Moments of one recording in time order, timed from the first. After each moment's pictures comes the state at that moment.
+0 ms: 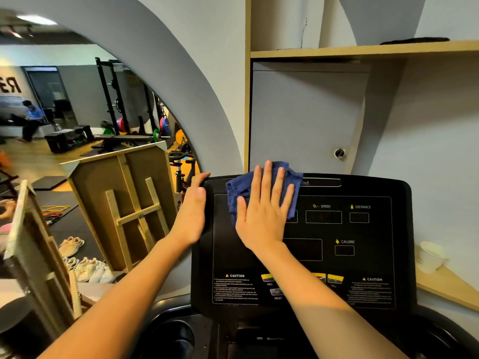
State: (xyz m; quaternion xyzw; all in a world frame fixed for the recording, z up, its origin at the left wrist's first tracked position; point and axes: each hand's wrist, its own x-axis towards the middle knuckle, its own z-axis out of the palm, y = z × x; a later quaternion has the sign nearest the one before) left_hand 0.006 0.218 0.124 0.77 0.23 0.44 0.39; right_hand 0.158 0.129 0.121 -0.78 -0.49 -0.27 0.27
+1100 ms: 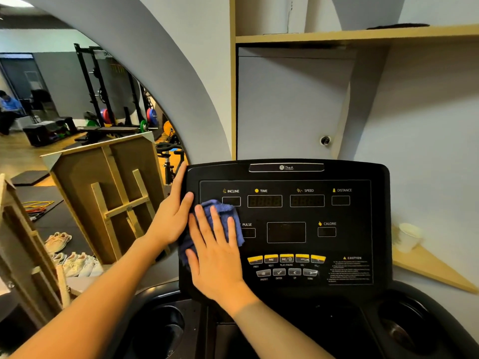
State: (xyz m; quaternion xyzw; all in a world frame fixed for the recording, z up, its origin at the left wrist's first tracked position) left_hand -0.015 0.198 0.116 0.82 0.25 0.40 0.32; right_hand 0.085 0.090 0.040 -0.70 -0.66 -0.18 0.20
